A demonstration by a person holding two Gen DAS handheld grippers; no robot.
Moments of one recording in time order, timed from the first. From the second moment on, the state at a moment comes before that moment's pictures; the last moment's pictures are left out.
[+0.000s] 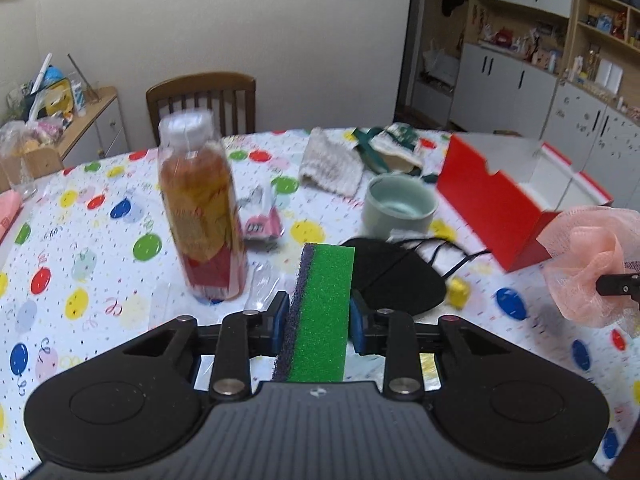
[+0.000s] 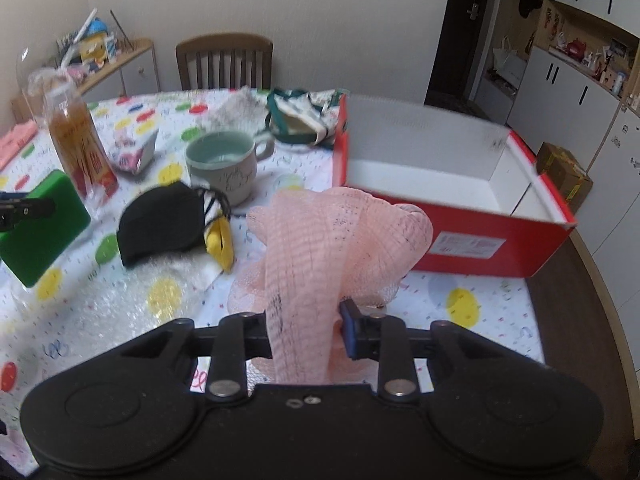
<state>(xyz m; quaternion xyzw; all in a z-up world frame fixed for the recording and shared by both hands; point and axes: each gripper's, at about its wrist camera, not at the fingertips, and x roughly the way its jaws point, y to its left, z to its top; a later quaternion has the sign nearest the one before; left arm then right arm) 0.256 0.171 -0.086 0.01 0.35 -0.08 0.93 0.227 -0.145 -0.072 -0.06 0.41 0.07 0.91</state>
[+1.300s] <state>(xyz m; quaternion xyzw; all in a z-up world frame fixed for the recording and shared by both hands) 0.369 -0.088 -0.003 0.03 0.31 -0.15 0.94 0.332 -0.303 -0.001 -0.08 0.36 0.13 0.92</state>
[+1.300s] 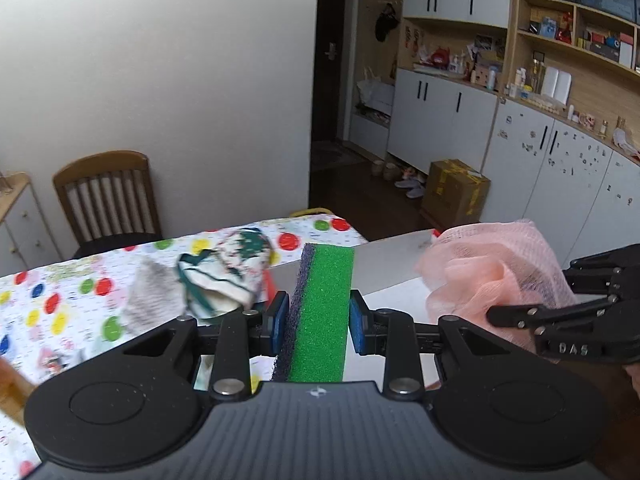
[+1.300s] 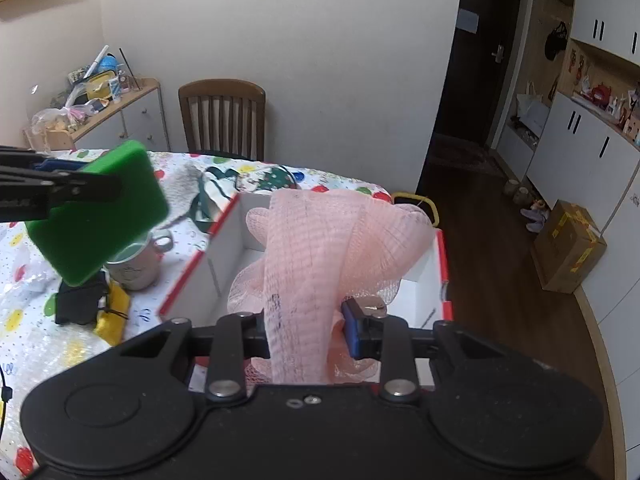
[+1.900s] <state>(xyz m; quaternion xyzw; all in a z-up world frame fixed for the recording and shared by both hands) 0.477 -0.183 -0.081 0.05 0.37 -0.16 0.91 0.397 -0.342 -0.051 -0.09 0.41 0.13 0.90</state>
